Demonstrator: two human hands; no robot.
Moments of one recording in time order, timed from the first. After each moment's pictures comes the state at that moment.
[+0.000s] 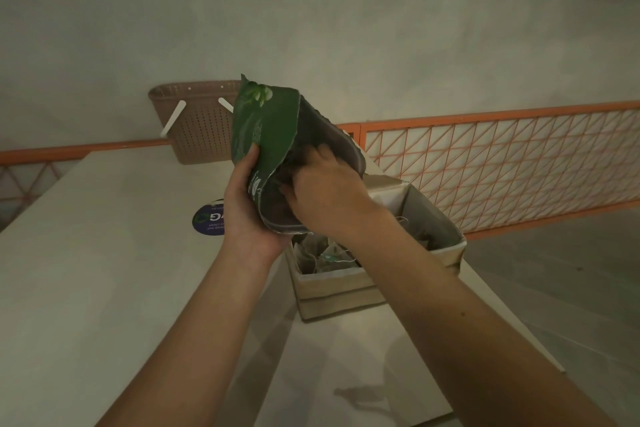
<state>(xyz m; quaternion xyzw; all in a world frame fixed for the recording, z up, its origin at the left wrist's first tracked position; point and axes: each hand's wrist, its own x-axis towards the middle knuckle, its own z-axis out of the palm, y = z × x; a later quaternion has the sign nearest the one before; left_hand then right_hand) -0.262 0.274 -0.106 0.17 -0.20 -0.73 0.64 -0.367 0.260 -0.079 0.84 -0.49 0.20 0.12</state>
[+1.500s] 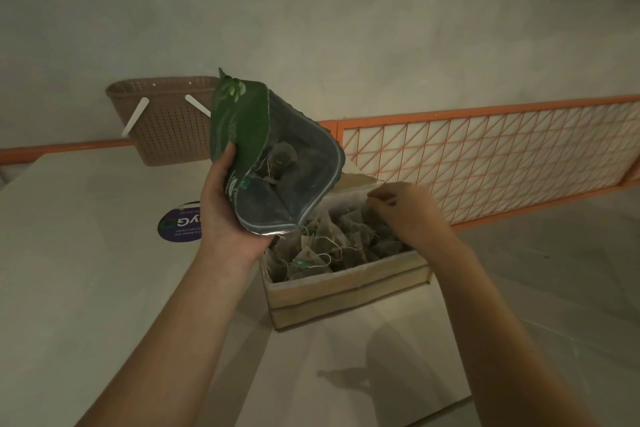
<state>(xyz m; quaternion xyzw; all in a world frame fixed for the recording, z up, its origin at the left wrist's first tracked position) -0.277 0.260 -0.110 0.12 -0.21 -0.74 0.62 -0.506 0.241 -0.125 0.70 -0.62 0.31 -0.15</state>
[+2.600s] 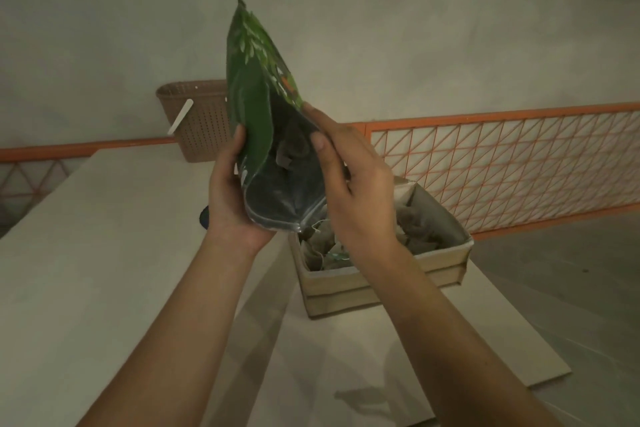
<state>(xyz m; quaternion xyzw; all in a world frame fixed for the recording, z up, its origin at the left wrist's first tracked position) -0.241 0.277 -0.094 0.07 -0.29 -0.74 0.60 -0.378 0.288 -0.083 0.70 -0.30 0.64 -0.07</state>
